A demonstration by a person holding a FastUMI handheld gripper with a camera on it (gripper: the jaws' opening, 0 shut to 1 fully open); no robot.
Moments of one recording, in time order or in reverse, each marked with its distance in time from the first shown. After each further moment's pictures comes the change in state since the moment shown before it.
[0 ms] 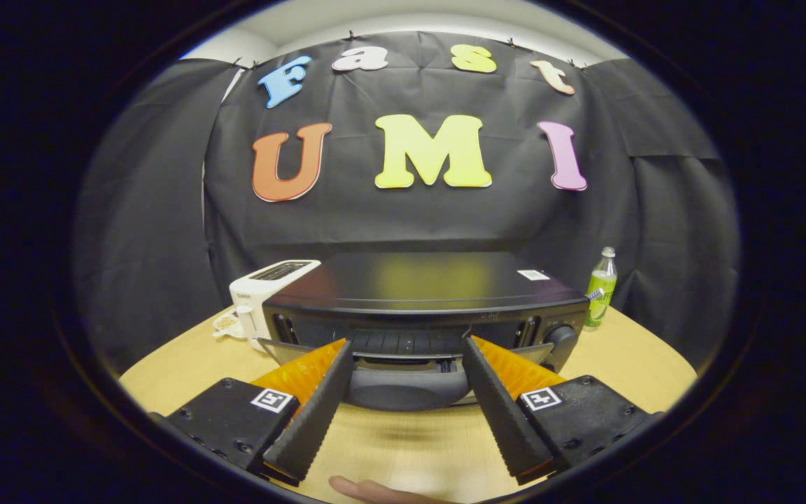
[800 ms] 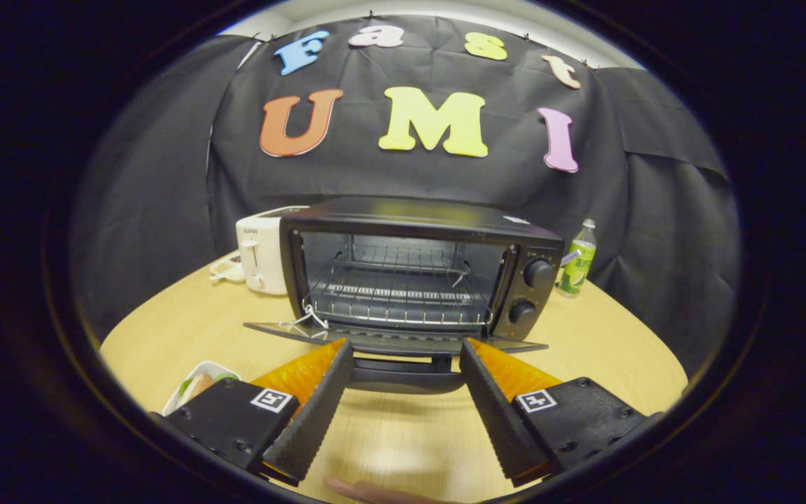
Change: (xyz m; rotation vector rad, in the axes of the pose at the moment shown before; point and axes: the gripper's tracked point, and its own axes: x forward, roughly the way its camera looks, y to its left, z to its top) arm -0.050 -0.002 -0.081 -0.084 0.152 -0.065
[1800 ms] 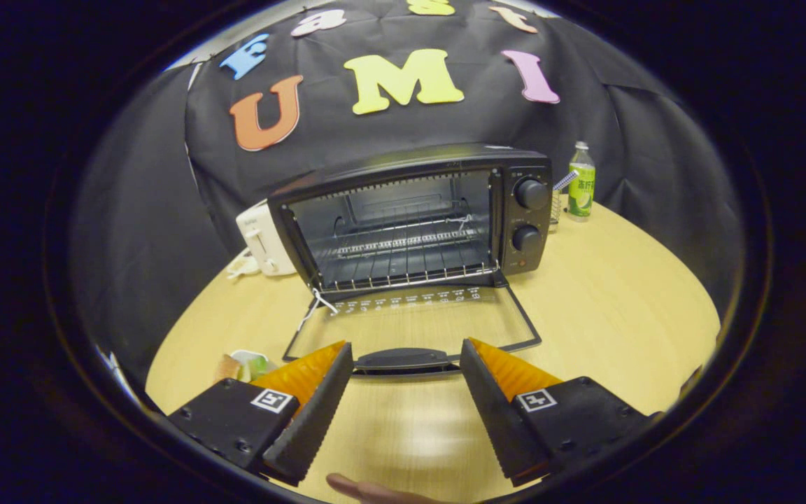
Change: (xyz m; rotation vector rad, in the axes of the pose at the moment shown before) arm -0.028 0.005 -0.023 0.267 0.192 0.117
